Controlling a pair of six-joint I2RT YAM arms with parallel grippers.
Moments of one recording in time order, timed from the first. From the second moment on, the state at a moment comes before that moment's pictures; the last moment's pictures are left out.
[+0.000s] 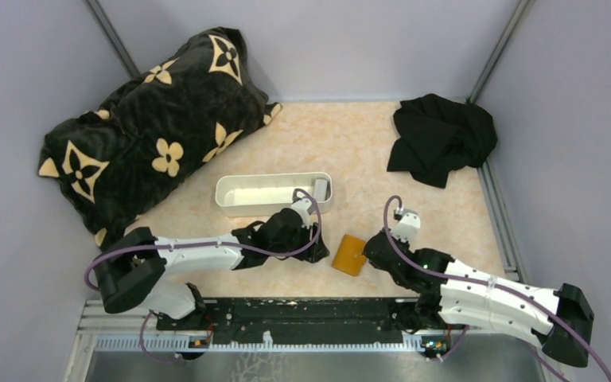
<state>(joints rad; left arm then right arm) -1.06 1.42 0.62 0.16 -0.01 -0.66 1.06 0.72 0.43 -0.68 0.64 1.16</state>
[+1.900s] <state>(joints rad) -0.92 1.01 0.50 -0.11 -0.25 -0.69 1.18 1.49 0.87 -0.50 0.63 0.95</state>
